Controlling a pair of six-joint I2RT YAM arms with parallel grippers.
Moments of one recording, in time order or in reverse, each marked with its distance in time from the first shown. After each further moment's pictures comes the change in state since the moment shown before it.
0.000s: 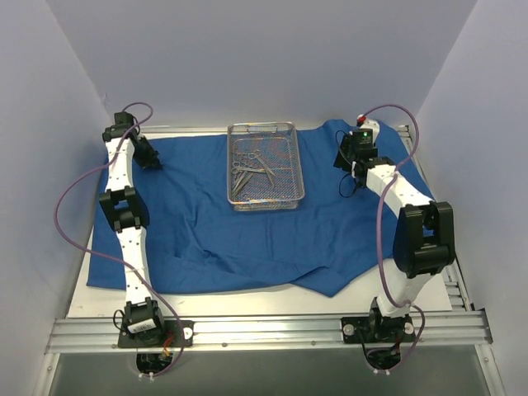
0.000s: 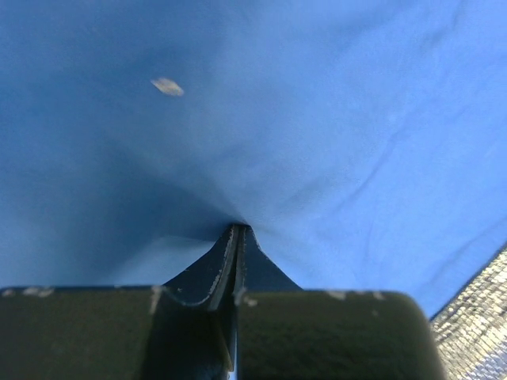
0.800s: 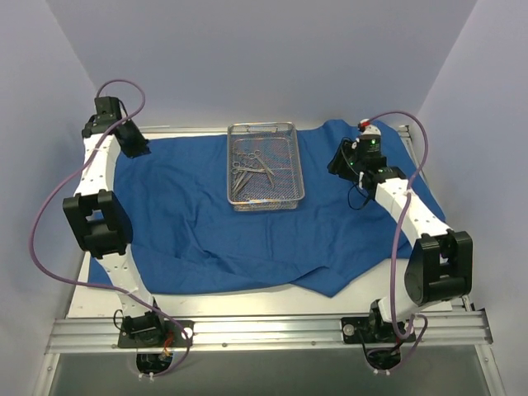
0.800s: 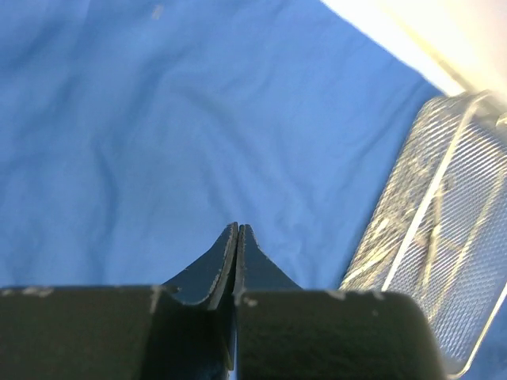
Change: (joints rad) left arm -0.023 -0.793 -0.895 0.409 -0.061 -0.011; right arm 0.022 -0.232 -0.131 -0.027 -0.225 0.102
